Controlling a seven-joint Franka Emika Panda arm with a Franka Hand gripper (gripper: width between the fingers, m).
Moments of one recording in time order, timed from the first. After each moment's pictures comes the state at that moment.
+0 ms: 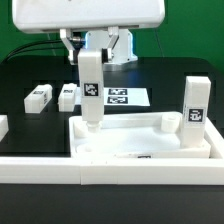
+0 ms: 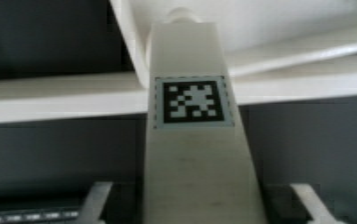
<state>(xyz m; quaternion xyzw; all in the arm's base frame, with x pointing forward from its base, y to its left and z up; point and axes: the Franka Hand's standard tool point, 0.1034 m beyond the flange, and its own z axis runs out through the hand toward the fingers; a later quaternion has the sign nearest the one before) 0.611 -0.049 0.156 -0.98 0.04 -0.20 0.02</state>
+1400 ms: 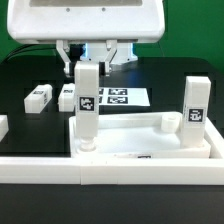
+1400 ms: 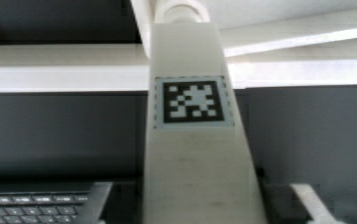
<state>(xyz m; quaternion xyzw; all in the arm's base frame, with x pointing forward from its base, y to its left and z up) 0.632 -0.054 0.139 -0.98 0.01 -0.20 0.00</state>
